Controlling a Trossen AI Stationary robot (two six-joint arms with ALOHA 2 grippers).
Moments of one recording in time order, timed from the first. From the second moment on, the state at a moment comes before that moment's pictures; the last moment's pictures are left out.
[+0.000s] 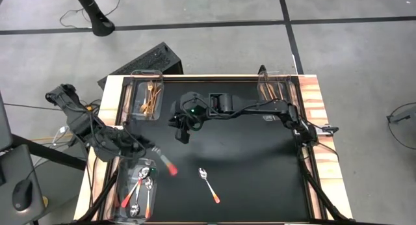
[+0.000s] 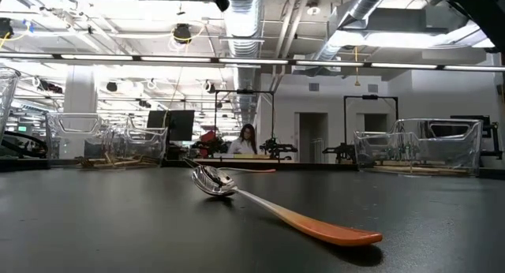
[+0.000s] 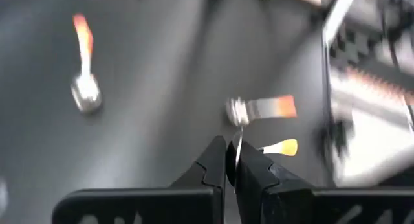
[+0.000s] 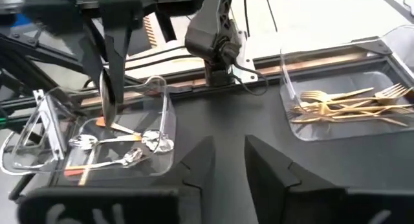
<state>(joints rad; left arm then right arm) -0.72 0.91 1.09 -1.03 -0.59 -0.92 0.03 2.18 2.35 -0.70 0.00 0.19</state>
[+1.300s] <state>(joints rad) -0.74 1.10 1.11 -1.30 0.01 -0.85 0.02 2.18 2.28 -0.95 0.15 0.29</state>
